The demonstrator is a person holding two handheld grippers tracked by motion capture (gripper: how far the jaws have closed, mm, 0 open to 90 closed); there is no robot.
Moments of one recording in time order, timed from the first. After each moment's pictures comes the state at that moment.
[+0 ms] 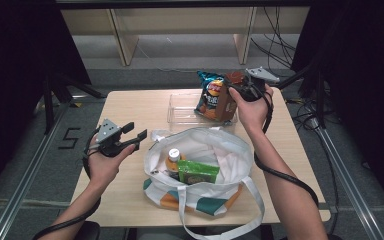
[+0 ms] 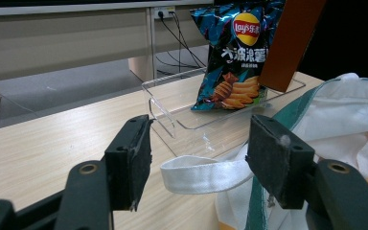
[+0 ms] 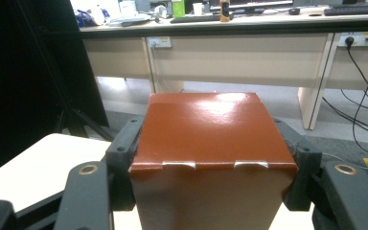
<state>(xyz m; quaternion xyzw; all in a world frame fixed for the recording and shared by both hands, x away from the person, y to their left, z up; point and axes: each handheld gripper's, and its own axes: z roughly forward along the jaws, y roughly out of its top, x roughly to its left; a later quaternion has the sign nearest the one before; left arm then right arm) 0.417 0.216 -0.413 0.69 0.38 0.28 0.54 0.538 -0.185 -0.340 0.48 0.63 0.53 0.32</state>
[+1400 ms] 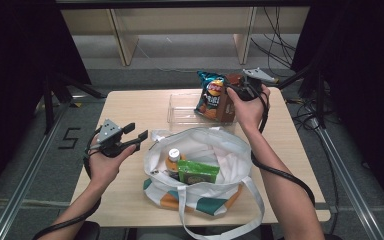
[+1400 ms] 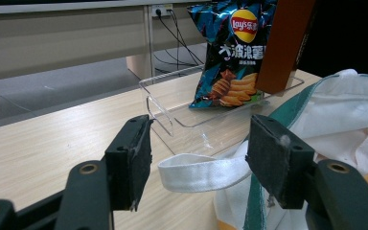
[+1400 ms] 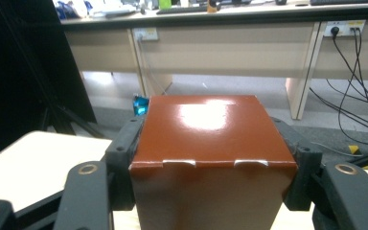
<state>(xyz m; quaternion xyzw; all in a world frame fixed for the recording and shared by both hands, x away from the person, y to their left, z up) 0.417 0.214 -0.415 0.70 0.38 0.28 0.54 0.548 -0.179 -0.351 0.50 0.62 0.50 0.33</state>
